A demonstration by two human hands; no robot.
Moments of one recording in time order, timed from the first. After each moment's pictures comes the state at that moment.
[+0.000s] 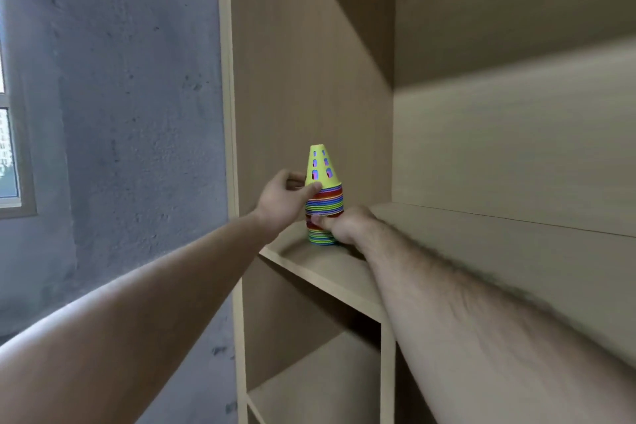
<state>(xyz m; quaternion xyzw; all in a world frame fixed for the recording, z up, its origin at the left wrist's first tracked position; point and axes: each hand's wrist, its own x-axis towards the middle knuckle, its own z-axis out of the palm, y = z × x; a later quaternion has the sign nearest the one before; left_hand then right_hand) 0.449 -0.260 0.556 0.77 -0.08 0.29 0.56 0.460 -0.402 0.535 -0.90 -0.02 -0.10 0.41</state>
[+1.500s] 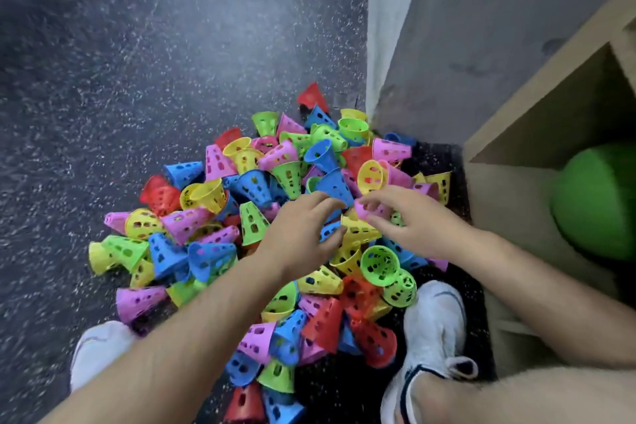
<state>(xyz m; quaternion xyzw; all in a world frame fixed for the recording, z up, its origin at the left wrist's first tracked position) 0.065 -0.097 0.004 0.93 0.24 0.05 0.27 0.269 -0.219 0.018 -0.73 -0.60 0.27 0.17</state>
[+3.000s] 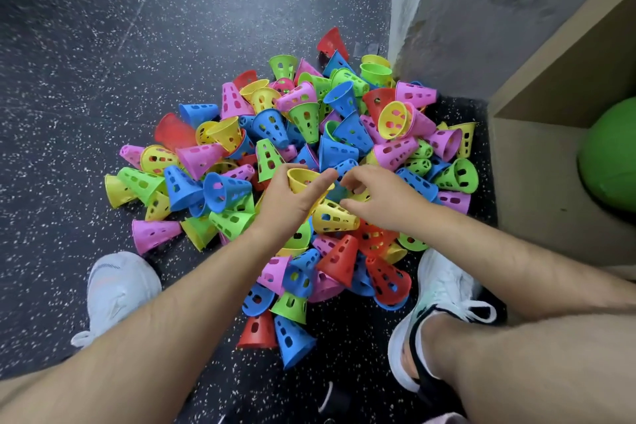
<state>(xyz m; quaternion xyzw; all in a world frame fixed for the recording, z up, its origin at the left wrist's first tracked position) -0.003 -0.140 -0.026 0.60 0.50 0.14 0.61 0.174 -0.222 -0.035 -0.75 -0.56 0.32 0.15</state>
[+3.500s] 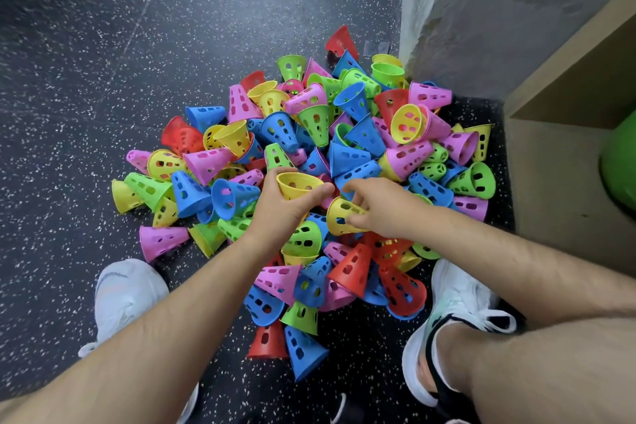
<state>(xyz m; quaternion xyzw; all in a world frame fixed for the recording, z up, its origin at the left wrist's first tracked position) -0.019 -0.118 -0.041 0.55 0.51 0.16 0.64 0.170 -0.199 -0.054 -0.74 -0.59 0.34 0.02</state>
